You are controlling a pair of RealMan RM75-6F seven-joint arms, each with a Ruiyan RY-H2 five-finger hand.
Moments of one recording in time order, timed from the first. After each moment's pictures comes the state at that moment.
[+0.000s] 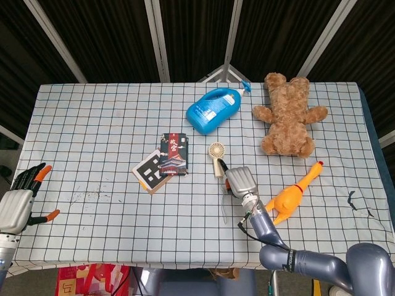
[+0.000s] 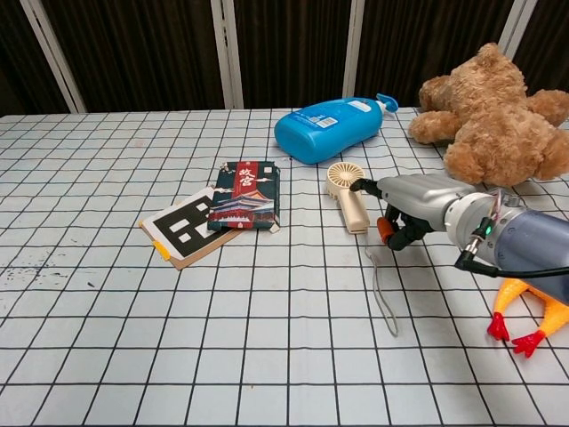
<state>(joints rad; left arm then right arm) -0.16 -1.10 -0.05 -1.70 1.45 1.37 -0.03 0.75 -1.75 0.23 -1.37 -0.85 0.95 -0.61</state>
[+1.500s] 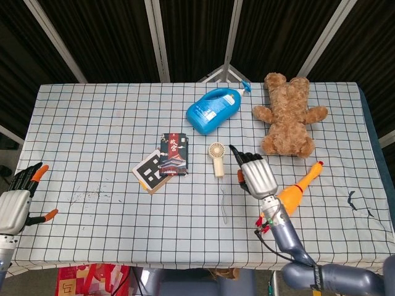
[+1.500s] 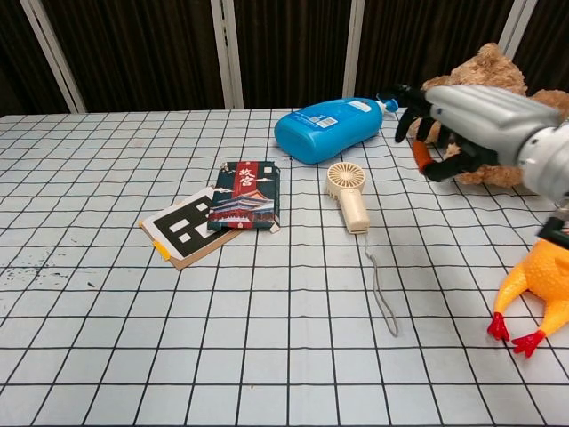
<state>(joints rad) -0.15 -1.11 -0.05 -1.70 1.45 1.40 -0.03 0.62 -1.52 0.16 -1.64 -1.18 1.25 -0.48</state>
